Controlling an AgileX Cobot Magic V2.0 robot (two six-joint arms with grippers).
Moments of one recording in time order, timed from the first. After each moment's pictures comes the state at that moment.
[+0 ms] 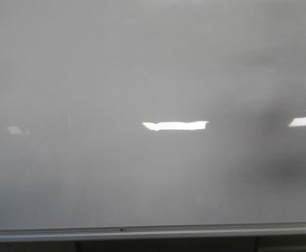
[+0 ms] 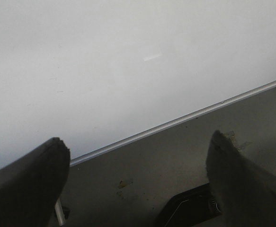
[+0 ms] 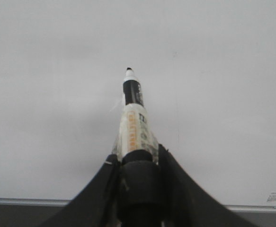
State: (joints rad) left arm -0.19 1.00 -1.10 -0.09 1.09 0.15; right arm 0.02 1.14 -0.99 0.03 0.65 0.04
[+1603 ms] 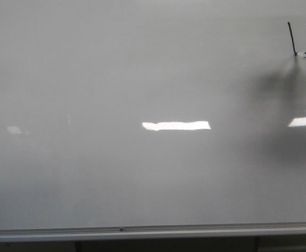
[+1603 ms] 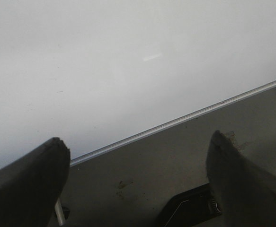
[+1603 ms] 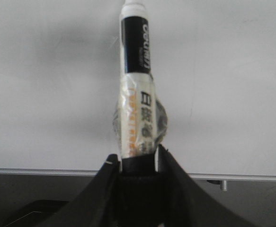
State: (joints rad) left arm -0.19 1.00 -1.10 -0.09 1.09 0.15; right arm 0.02 1.41 -1.08 0.03 0.74 0.04
